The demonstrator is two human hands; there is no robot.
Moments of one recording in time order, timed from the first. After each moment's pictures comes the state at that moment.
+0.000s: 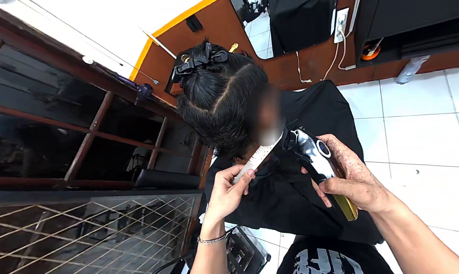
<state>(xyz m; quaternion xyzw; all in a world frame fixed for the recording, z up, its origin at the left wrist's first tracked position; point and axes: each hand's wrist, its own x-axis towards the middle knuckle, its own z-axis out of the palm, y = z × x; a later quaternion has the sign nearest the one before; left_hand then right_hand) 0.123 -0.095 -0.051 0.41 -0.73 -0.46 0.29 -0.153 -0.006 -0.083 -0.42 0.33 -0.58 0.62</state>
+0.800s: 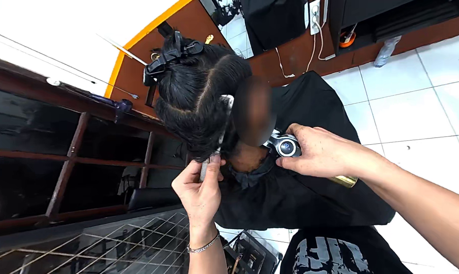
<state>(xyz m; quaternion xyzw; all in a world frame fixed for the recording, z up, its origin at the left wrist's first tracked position) 0.126 -0.117 -0.028 0.39 -0.76 -0.26 0.45 -0.133 -0.050 -0.033 -0.61 0.64 -0.22 0.41</state>
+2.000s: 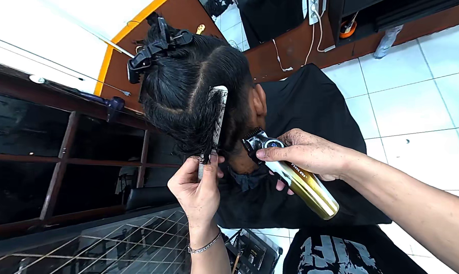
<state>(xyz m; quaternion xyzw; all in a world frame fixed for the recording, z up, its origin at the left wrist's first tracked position) 0.125 -0.128 -0.035 0.36 -0.76 -0.28 0.47 -0.109 -0.062 -0.038 -0.35 0.44 -0.40 0.72</state>
